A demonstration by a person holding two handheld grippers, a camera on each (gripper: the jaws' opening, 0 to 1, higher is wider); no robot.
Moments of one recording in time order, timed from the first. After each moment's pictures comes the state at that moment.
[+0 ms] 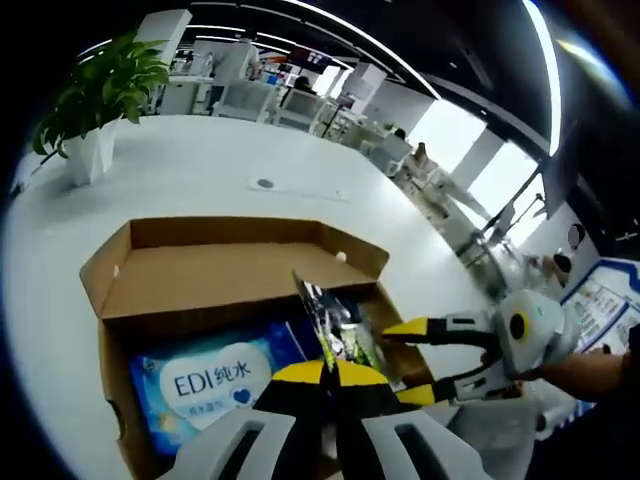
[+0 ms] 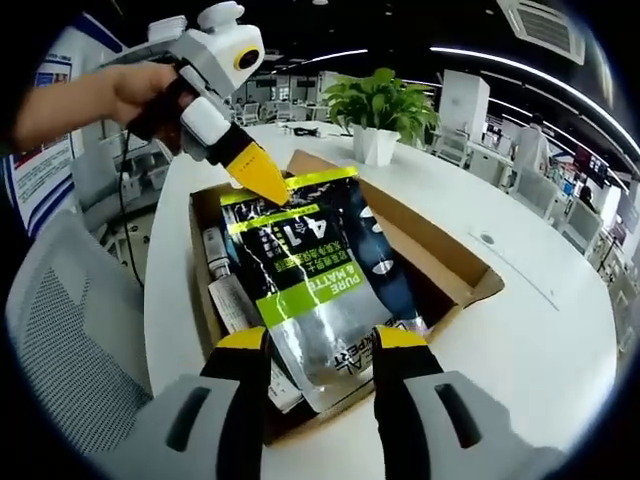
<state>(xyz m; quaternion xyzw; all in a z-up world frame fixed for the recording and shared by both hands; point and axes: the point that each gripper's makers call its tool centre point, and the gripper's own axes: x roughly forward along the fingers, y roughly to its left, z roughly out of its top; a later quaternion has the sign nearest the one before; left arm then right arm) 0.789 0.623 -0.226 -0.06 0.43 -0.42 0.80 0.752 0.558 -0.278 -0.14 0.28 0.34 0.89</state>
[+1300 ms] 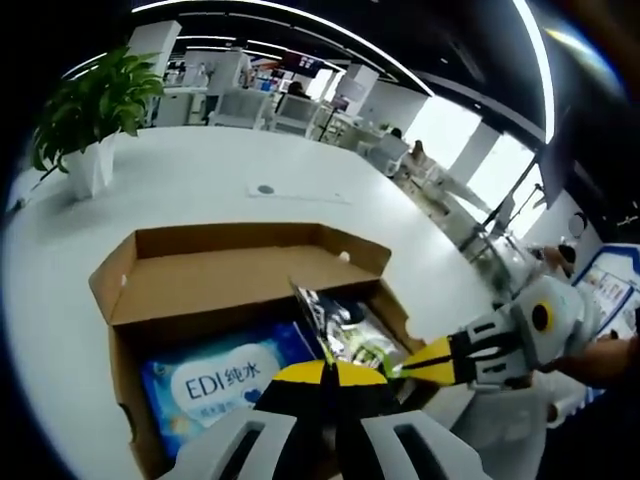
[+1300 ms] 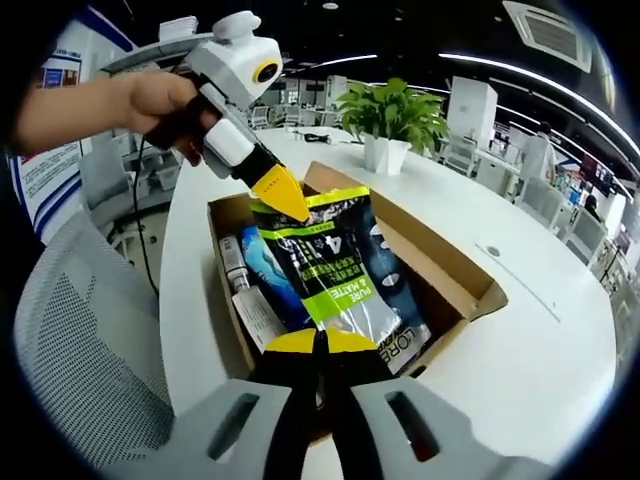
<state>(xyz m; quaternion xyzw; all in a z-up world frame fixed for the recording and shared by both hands) 0.789 0.632 -0.225 -0.04 0.41 -0.42 0.81 0.740 0.570 -0.258 -0.14 0.26 0.35 0.89</state>
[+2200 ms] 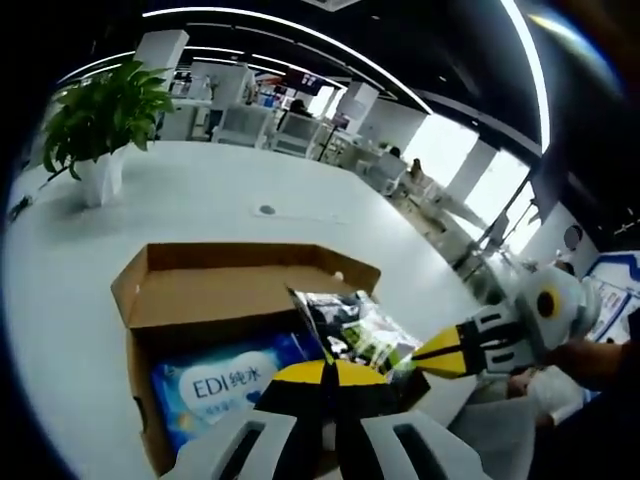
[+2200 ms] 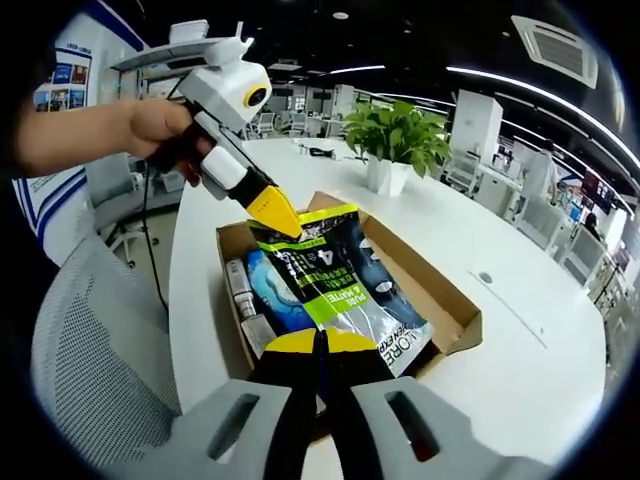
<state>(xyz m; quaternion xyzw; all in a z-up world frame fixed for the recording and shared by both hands) 0.783 0.638 -0.197 -0.06 0.38 -0.42 0.82 0.741 0.570 -0.214 -0.16 0.24 0.36 0.89</state>
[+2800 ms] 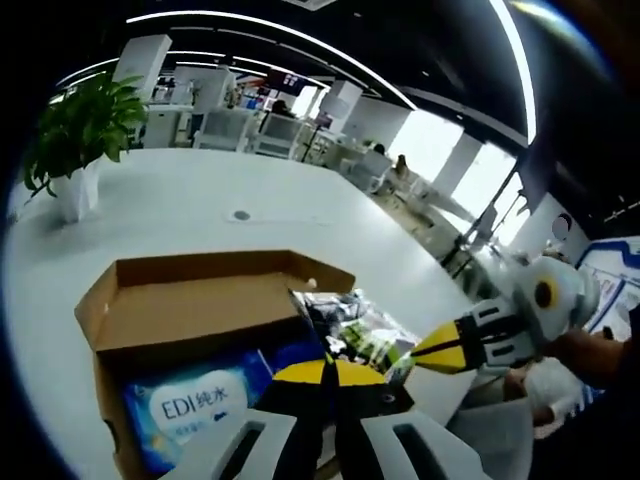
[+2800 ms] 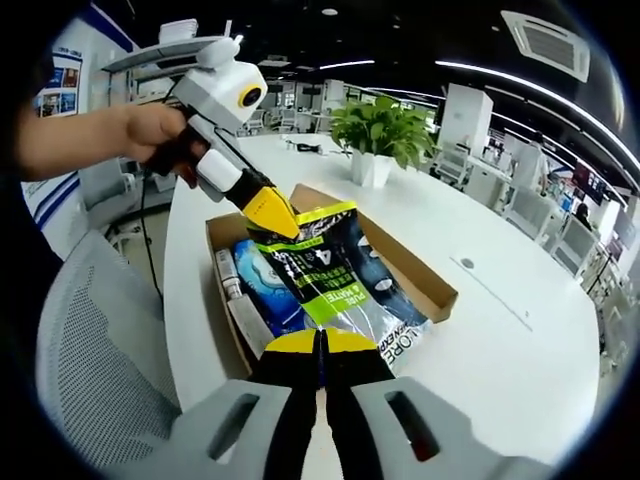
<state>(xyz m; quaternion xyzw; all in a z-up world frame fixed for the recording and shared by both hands) 0.778 0.595 -0.195 -0.05 0.37 -0.45 0.81 0.735 0.527 -0.213 -0.15 0.26 0.33 0.90</state>
